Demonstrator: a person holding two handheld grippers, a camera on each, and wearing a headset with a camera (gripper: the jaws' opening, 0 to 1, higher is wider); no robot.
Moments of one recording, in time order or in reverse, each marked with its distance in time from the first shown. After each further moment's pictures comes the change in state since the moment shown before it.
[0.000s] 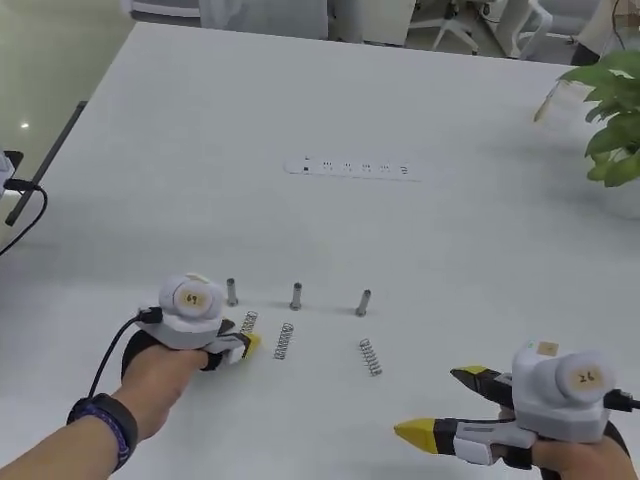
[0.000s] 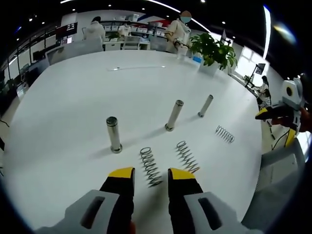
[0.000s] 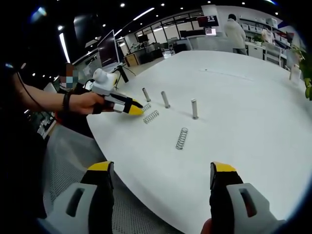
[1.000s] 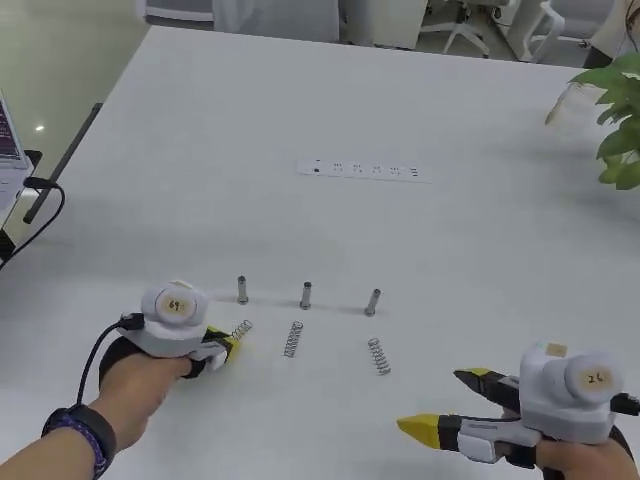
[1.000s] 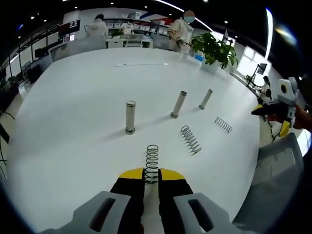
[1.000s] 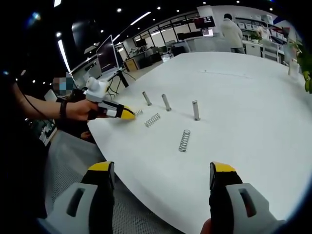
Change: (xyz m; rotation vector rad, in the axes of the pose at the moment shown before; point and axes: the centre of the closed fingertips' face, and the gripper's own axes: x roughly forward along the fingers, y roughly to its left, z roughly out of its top) left arm -0.027 0.016 -0.026 -0.022 0.022 0.010; right arm 0.003 0.003 0.002 0.043 -0.037 0.015
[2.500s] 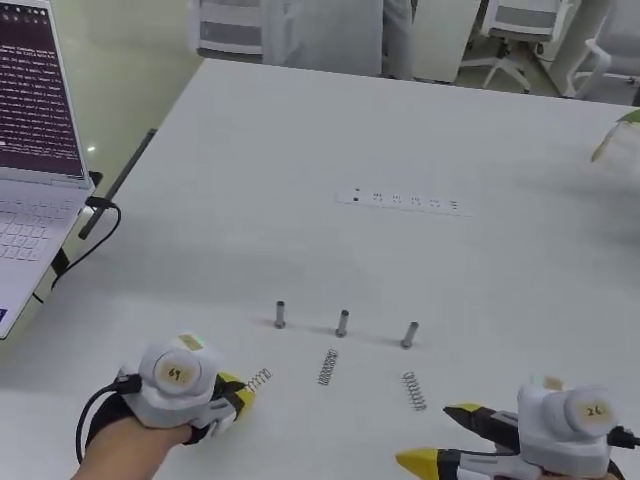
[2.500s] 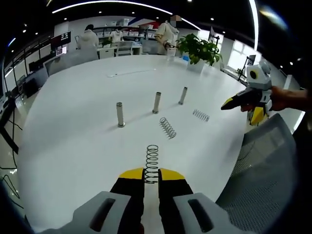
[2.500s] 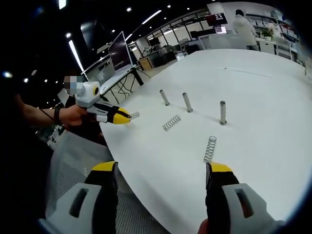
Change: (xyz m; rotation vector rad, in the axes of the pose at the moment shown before) left arm -0.062 -0.028 -0.012 0.109 -0.046 -0.030; right arm 0.045 0.034 0.008 -0.018 0.013 0.150
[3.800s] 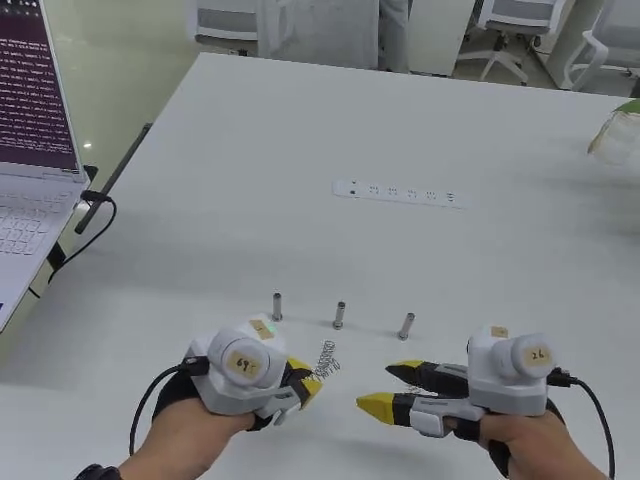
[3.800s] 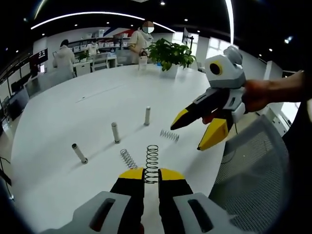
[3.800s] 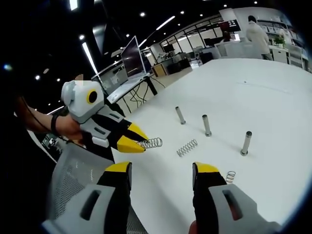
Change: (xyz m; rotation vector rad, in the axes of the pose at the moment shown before) left arm 0.022 -0.077 0.053 0.144 -0.067 -0.145; right arm 0.037 0.022 0.047 -0.058 -0.068 0.115
